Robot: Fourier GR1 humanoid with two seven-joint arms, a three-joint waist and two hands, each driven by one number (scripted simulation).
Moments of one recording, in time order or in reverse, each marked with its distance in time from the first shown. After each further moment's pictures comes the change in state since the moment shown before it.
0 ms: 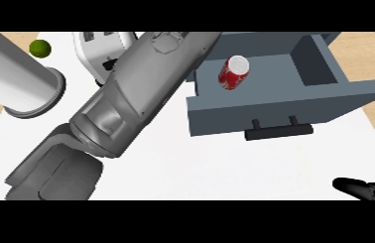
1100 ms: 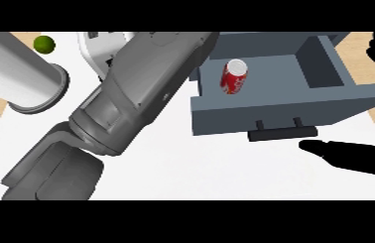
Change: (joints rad) left arm -0.032 0.000 0.012 0.059 0.159 0.055 -0.111; right arm -0.167 -0.186 0.170 0.178 0.418 0.054 -0.186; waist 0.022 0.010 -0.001
